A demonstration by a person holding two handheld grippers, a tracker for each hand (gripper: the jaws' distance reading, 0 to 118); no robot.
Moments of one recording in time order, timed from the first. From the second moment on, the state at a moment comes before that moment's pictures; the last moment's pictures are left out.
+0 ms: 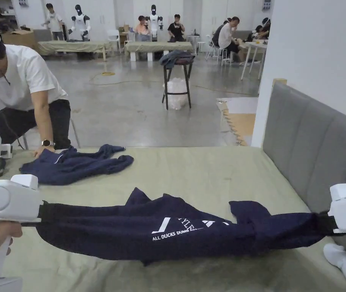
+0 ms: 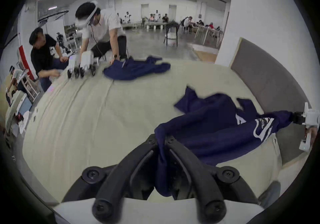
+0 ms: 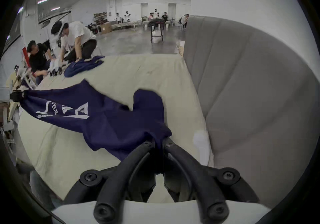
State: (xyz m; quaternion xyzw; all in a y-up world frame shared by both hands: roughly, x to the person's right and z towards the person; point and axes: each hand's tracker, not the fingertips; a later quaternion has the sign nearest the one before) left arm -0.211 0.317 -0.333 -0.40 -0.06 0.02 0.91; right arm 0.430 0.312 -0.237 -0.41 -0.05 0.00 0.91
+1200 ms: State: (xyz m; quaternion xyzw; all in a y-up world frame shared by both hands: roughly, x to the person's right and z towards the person) left arm -0.257 0.150 -0.230 -0.54 0.02 0.01 0.84; right arm 0.331 0.225 -0.234 -0.51 0.04 0.04 0.86
